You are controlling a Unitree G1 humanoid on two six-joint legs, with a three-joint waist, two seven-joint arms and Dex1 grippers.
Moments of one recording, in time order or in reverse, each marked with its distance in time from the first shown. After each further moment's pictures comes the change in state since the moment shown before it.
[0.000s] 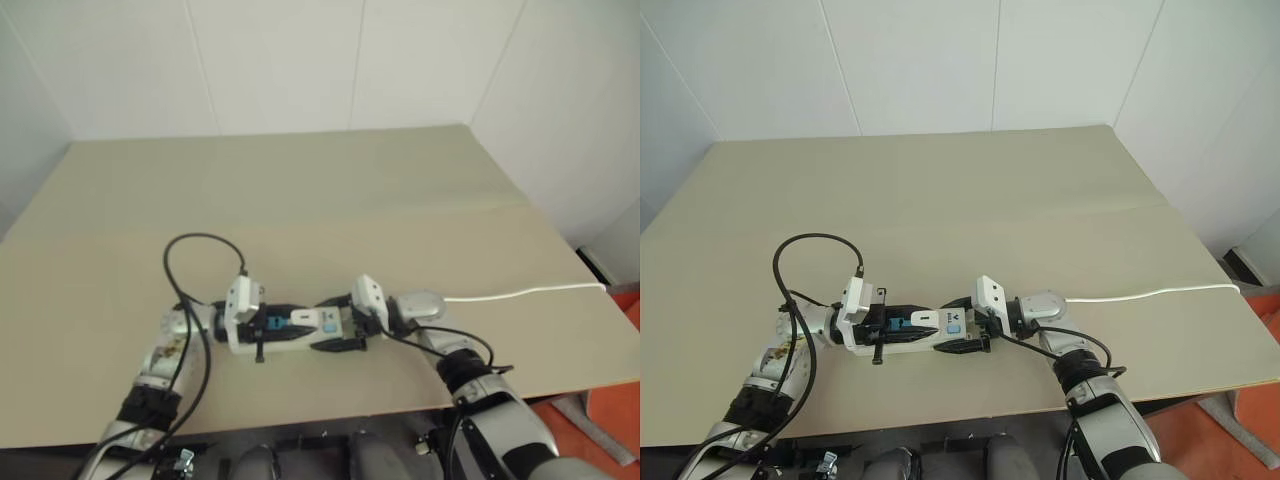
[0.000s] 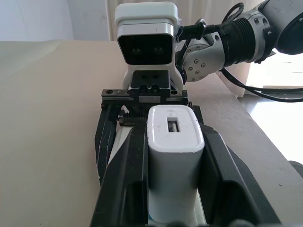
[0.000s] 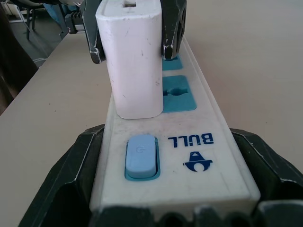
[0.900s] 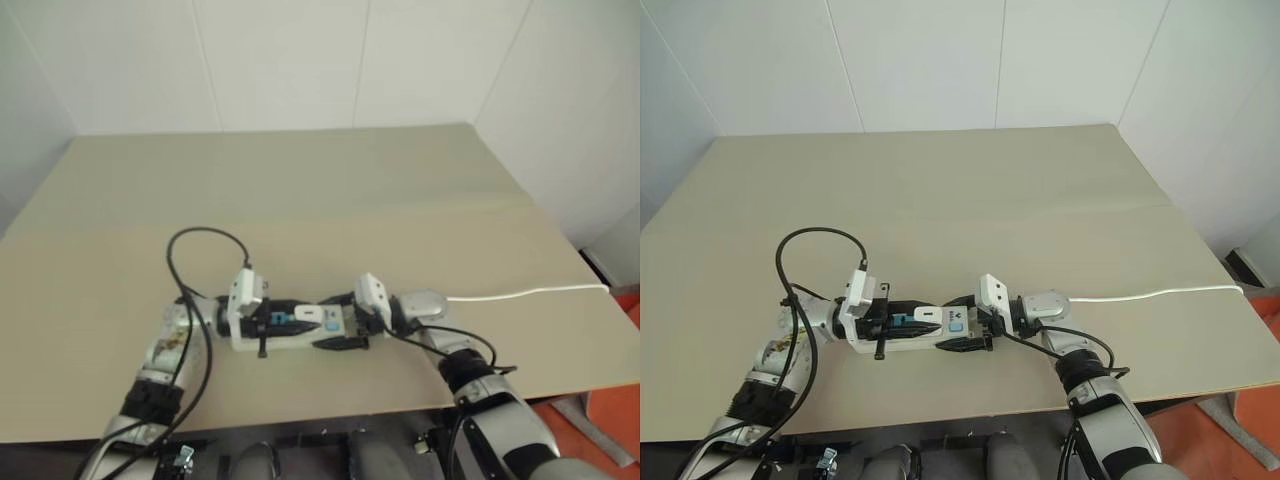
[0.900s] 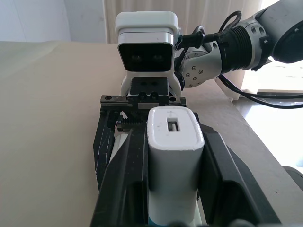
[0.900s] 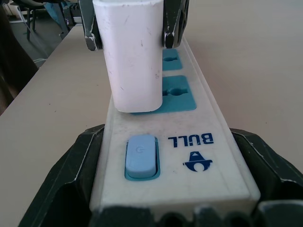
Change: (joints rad) left arm -0.038 -0.012 0.007 -0.031 0.009 0.069 -0.016; right arm 0.004 -0.003 -0.018 -0.007 0.000 0.000 0.011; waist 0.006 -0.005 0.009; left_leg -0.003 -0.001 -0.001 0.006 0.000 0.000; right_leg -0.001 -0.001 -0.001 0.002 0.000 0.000
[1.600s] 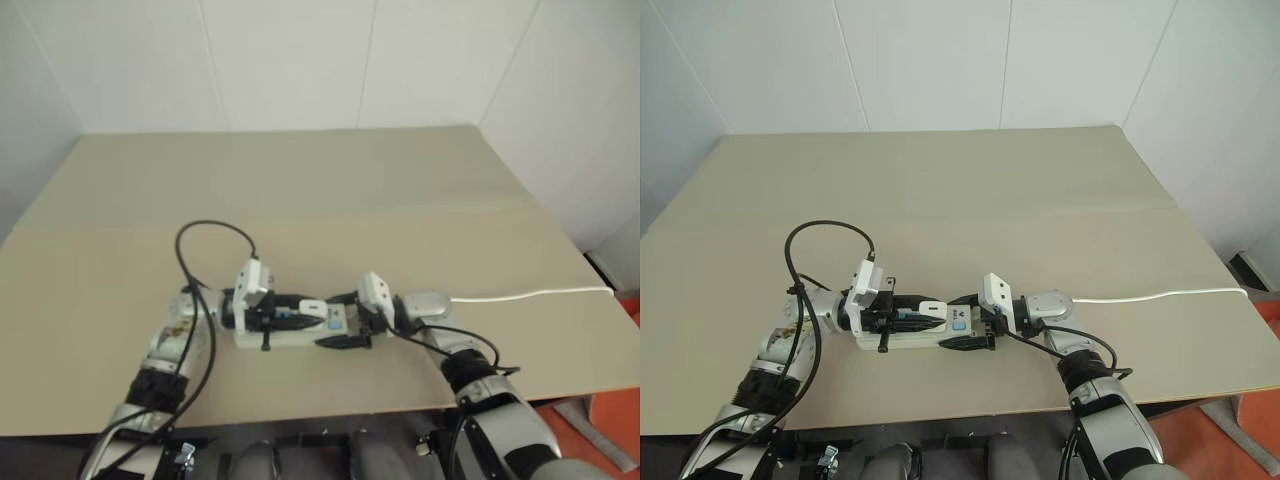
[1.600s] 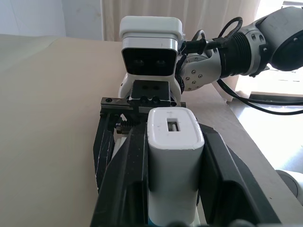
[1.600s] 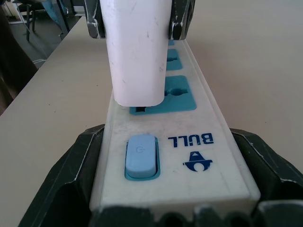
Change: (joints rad) left arm -0.068 -0.015 -0.003 0.010 -0.003 0.087 -0.014; right arm 0.004 -0.005 -0.016 0.005 0.000 0.000 0.004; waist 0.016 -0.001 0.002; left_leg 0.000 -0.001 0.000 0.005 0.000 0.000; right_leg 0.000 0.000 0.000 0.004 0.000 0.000
